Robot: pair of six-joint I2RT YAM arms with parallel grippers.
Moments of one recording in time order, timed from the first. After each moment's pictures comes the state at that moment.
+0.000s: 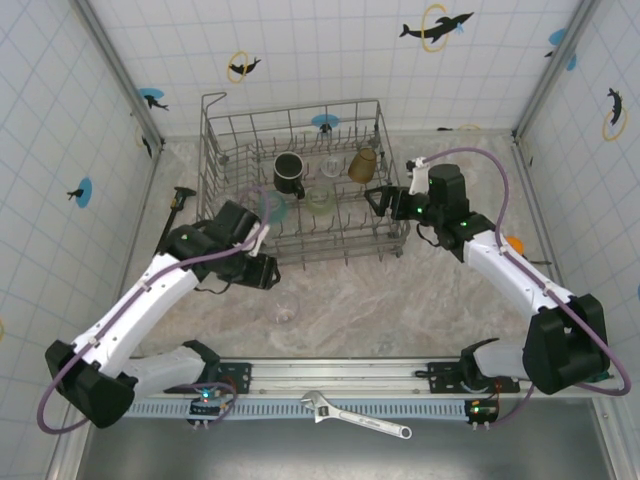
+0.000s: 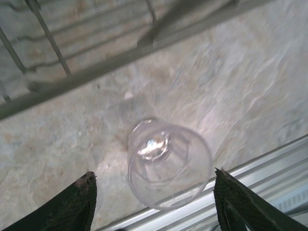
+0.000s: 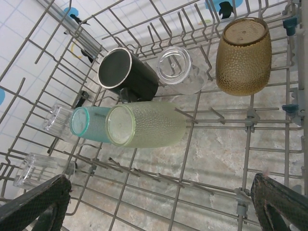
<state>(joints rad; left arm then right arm) -0.62 1.12 1.06 -1.18 0.17 -0.31 0.39 1.30 0.91 -0.08 -0.36 0.44</state>
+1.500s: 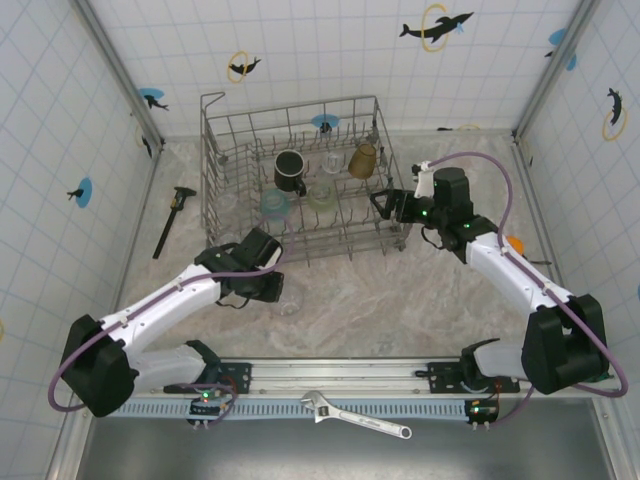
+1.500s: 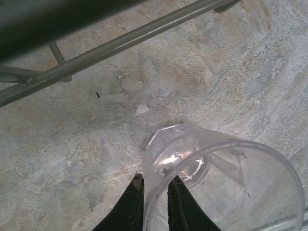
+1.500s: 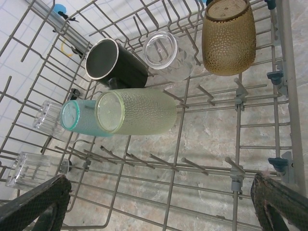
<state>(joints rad) -0.70 1.17 0.78 -0.85 0.08 -0.41 0.35 1.30 0.88 -0.08 -0.39 0.44</state>
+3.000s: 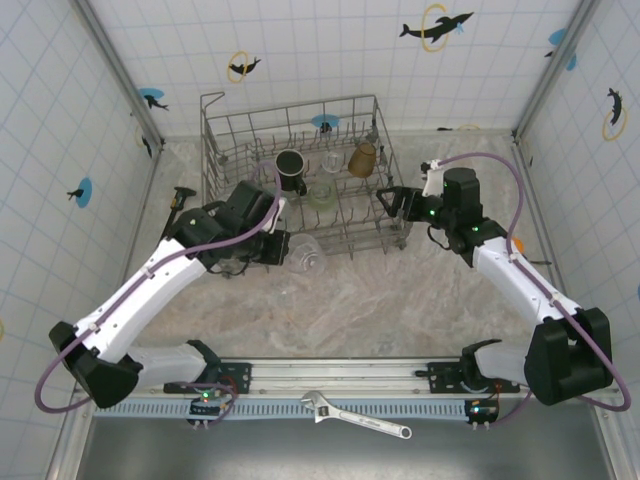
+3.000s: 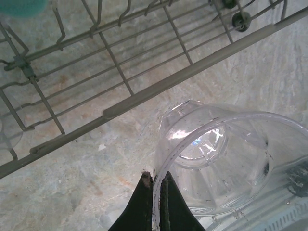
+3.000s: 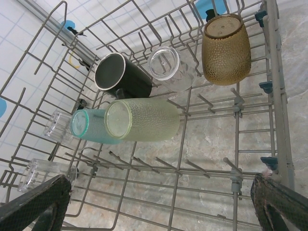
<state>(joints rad) -0.72 1.22 1.32 -1.12 0.11 -0.42 0.31 1.24 0.86 -0.08 -0.41 0.46</state>
